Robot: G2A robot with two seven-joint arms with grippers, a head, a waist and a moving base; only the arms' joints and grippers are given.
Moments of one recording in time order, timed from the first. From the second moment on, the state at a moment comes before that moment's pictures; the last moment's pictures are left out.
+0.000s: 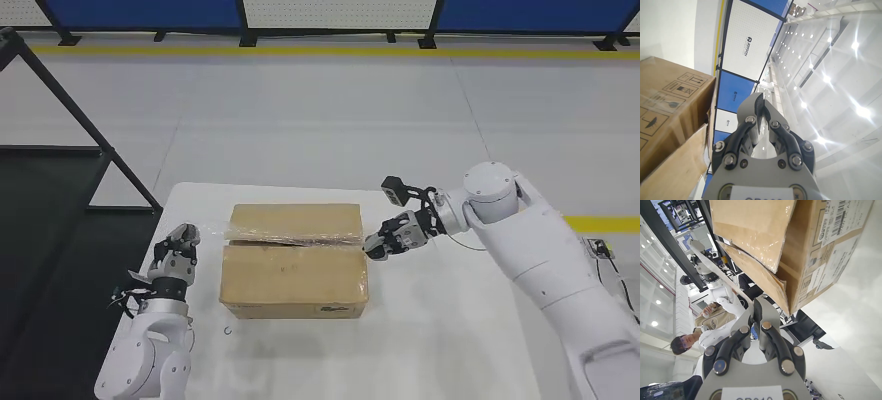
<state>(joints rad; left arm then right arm) 1.31 -1.43 -1.62 -1.91 -0.52 0.18 0.13 -0.11 -1.21 0.68 -0.75 0.40 0.22 1.50</state>
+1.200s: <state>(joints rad) 1.27 -1.44 -1.57 -1.81 -0.52 0.24 0.21 0.02 -1.35 0.50 -0.37 0.48 0.29 1.53</state>
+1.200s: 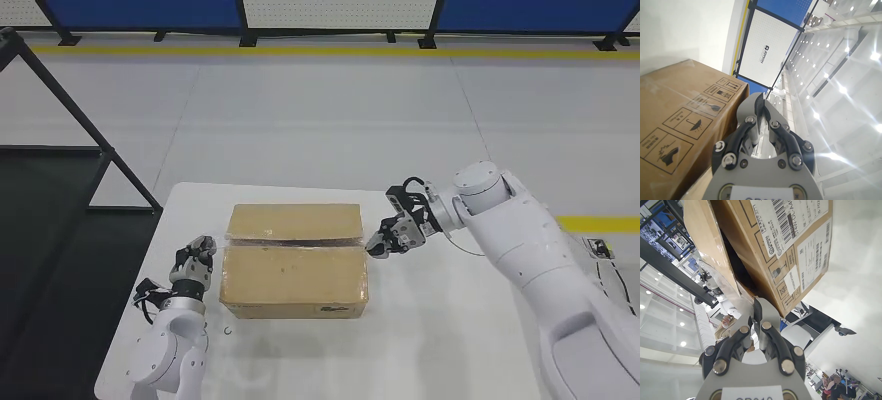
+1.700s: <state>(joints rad) 1.24 -1.44 -1.56 -1.79 -0.53 0.27 0.21 0.04 -1.39 0.42 -0.29 0.56 0.28 1.54</state>
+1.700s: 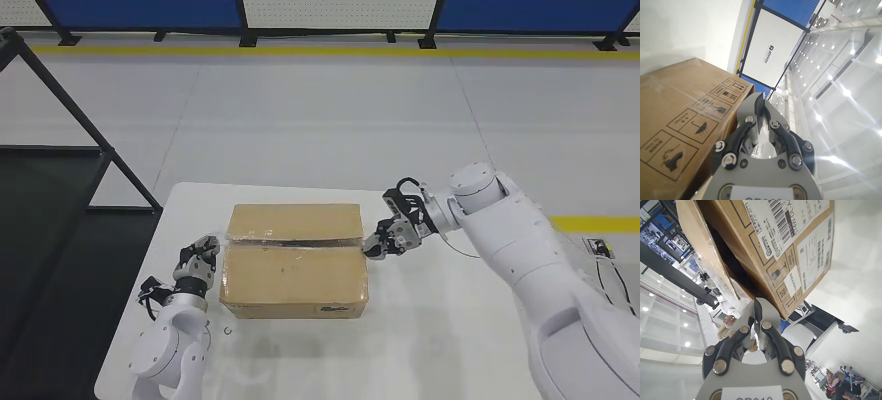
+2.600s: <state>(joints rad) 1.23 -1.43 -1.58 -1.74 -0.53 0.26 0.20 0.05 -1.39 0.35 -0.28 0.65 0.28 1.54</state>
